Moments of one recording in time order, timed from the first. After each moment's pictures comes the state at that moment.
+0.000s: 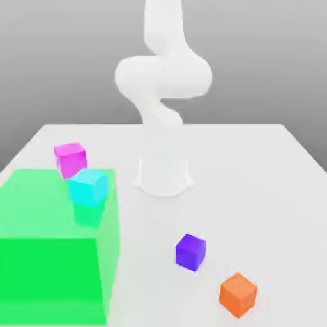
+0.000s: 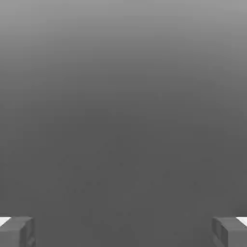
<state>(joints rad) 0.03 -0.73 -0.01 -2.36 -0.01 2.35 0.73</state>
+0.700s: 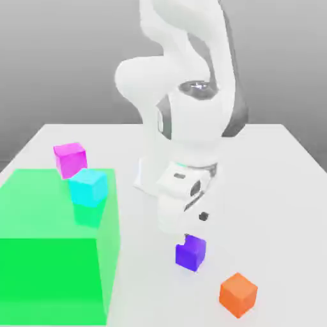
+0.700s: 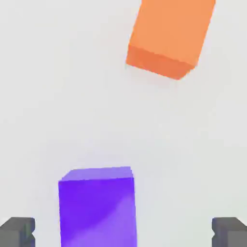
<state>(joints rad) 0.29 0.06 -0.10 -2.91 0.01 2.97 -0.06</state>
